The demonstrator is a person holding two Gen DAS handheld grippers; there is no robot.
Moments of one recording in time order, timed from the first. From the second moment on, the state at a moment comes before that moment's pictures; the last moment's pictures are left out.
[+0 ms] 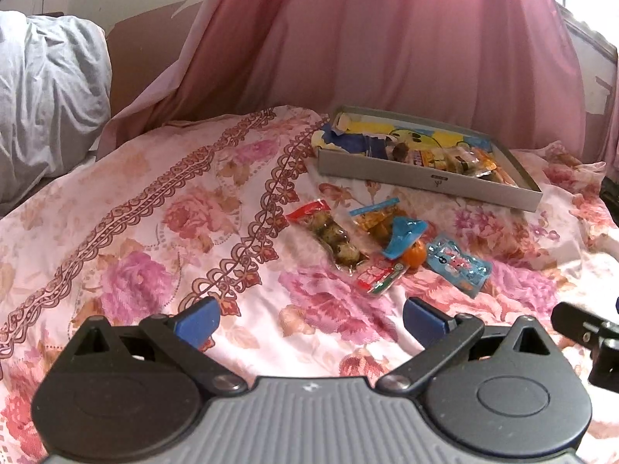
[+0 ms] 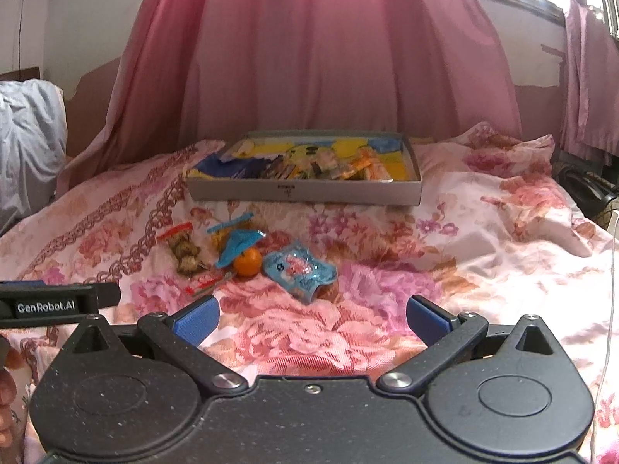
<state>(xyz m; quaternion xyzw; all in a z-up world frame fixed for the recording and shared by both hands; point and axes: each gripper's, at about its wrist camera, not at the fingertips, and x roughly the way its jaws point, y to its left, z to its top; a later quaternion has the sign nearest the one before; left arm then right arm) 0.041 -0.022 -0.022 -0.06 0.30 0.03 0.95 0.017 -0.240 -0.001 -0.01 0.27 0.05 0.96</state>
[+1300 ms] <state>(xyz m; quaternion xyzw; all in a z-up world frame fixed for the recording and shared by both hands) 0.167 -0.010 -0.064 -0.09 0.30 0.06 0.95 0.141 -0.233 -0.061 -0.15 0.24 0.11 0.95</state>
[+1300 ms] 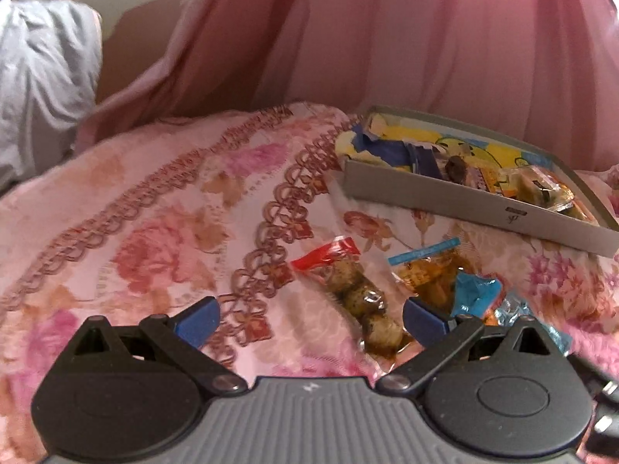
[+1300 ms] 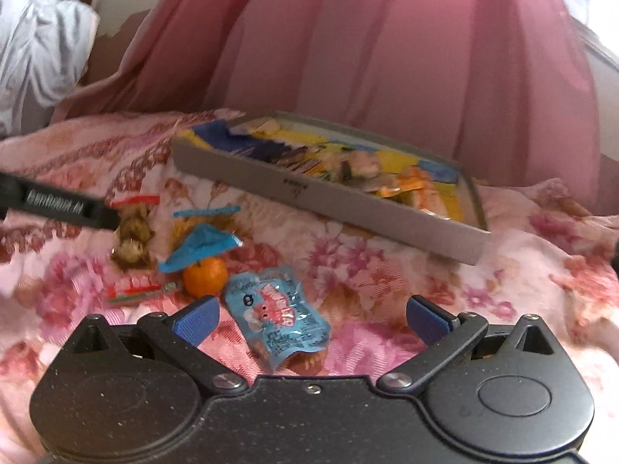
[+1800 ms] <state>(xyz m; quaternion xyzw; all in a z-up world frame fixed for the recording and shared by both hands) 0.215 -0.025 -0.086 -0.04 0.35 0.02 0.94 0.175 -0.217 -0.098 -0.20 0.27 0.12 0.93</state>
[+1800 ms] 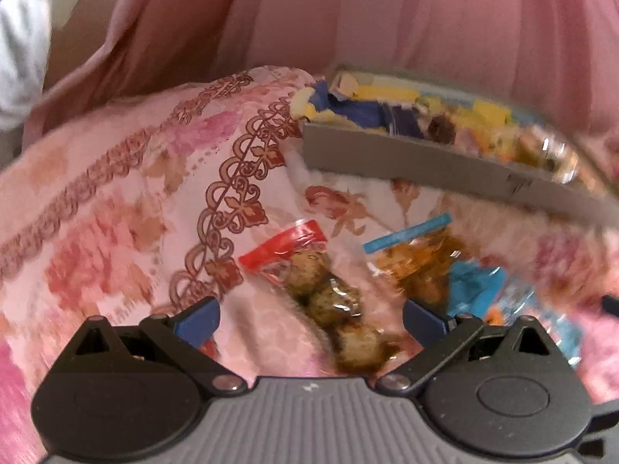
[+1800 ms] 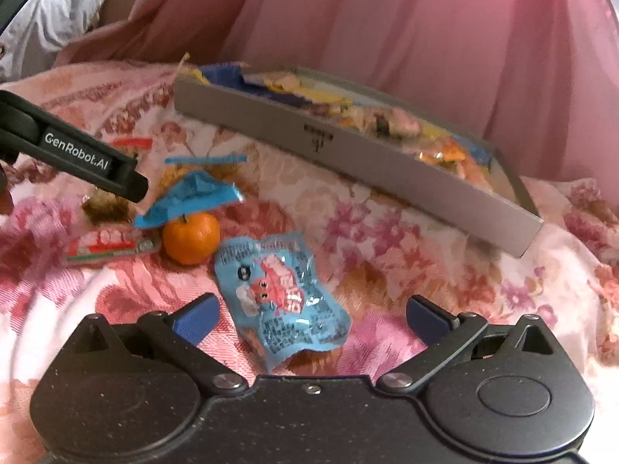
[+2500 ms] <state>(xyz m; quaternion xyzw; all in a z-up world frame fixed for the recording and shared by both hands) 0.211 0.001 -0.081 -0.11 0.37 0.01 0.92 0.190 -0.215 -0.097 -0.14 0.30 0.15 0.93</state>
